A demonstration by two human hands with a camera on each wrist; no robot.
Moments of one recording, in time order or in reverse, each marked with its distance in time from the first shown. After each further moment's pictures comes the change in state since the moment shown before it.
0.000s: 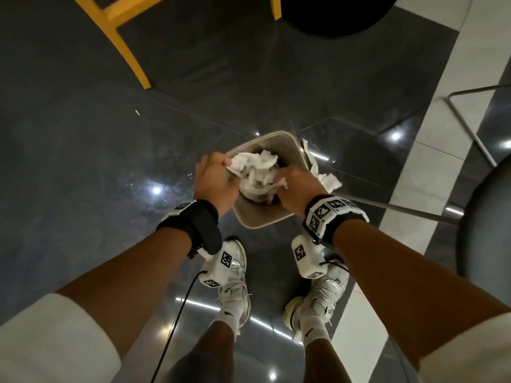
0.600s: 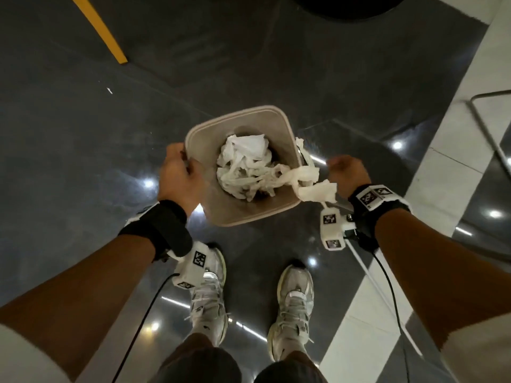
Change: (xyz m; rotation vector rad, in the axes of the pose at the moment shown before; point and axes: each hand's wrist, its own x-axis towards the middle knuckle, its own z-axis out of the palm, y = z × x) left_hand 0.051 -0.065 0.060 -0.173 0.276 -0.102; right_hand 0.084 0.162 0.003 0.502 0.189 0.402
